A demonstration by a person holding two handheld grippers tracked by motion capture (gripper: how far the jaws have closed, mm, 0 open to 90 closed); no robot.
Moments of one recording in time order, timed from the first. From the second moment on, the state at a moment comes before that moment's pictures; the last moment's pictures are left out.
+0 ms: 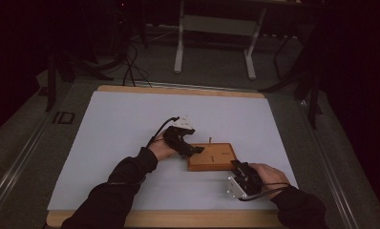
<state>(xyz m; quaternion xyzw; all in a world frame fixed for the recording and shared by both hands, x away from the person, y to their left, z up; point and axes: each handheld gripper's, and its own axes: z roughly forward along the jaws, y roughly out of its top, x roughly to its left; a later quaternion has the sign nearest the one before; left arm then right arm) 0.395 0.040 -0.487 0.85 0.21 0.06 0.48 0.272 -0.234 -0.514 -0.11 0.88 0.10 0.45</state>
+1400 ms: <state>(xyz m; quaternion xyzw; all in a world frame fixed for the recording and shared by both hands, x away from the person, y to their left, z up) 0.333 0.111 -0.503 0.83 0.23 0.05 0.50 0.388 -0.230 -0.420 -0.03 0.97 0.16 0.21</state>
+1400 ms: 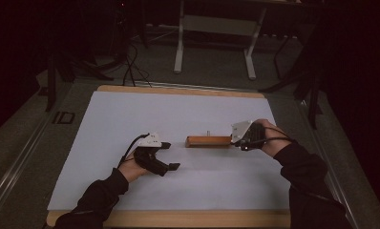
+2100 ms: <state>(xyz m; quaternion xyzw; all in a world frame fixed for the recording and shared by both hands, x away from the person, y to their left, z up) 0.327 0.113 -0.519 0.83 0.24 0.04 0.51 0.452 -0.224 -0.415 0.06 0.97 0.18 0.16</state>
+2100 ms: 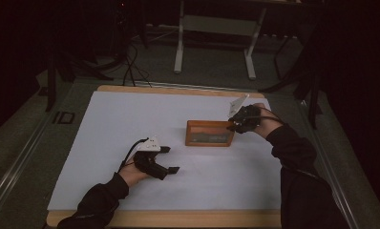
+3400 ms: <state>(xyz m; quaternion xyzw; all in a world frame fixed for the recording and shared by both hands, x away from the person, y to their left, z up) 0.327 0.109 -0.527 0.83 0.23 0.03 0.51 0.465 -0.234 -0.427 0.15 0.95 0.20 0.21</state>
